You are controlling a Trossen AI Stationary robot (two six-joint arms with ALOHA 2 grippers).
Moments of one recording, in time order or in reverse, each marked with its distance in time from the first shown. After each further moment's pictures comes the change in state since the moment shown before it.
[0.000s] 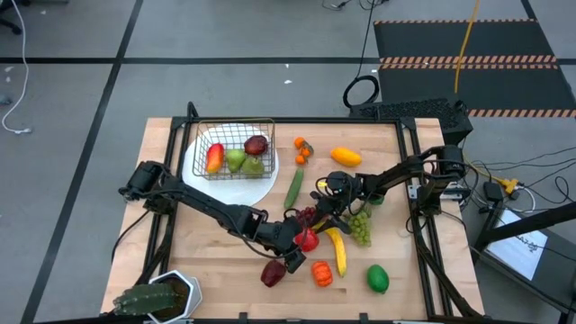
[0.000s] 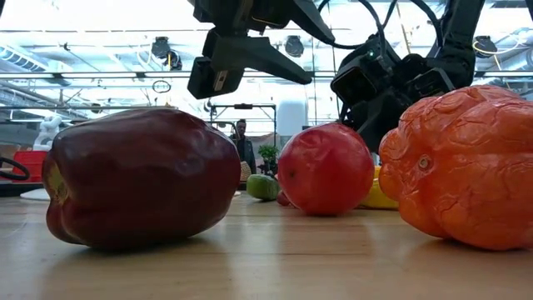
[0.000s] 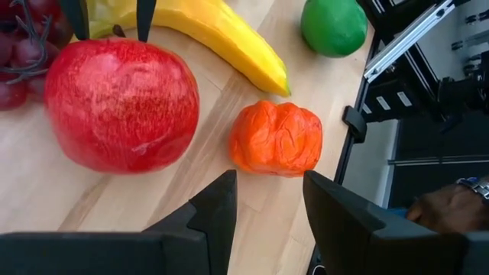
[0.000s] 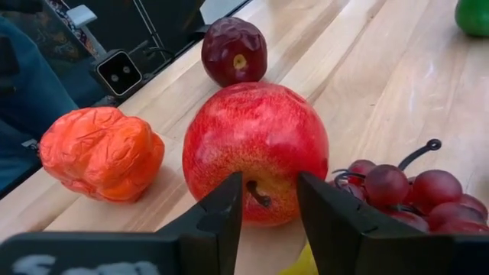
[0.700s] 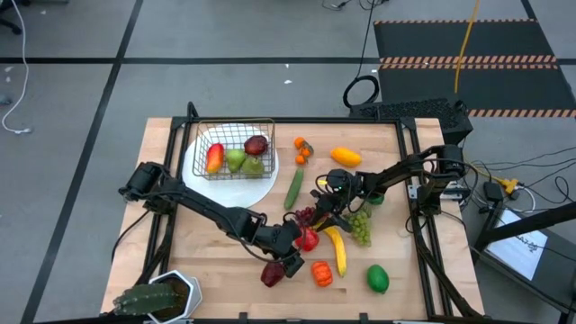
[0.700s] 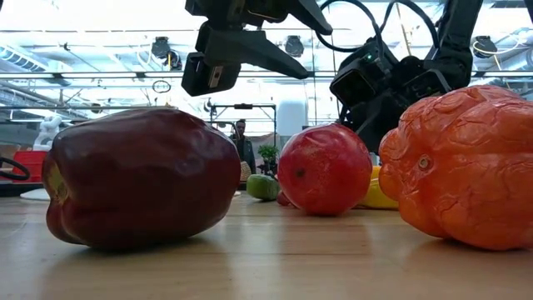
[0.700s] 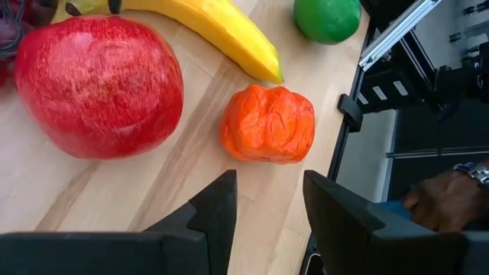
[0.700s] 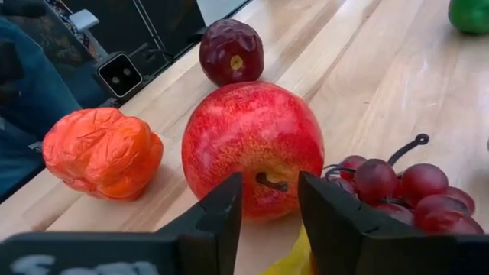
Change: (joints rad) left arm -0.021 0.000 0.000 -0.001 0.000 -0.002; right arm -0.027 0.000 0.000 -0.007 -0.026 -0.004
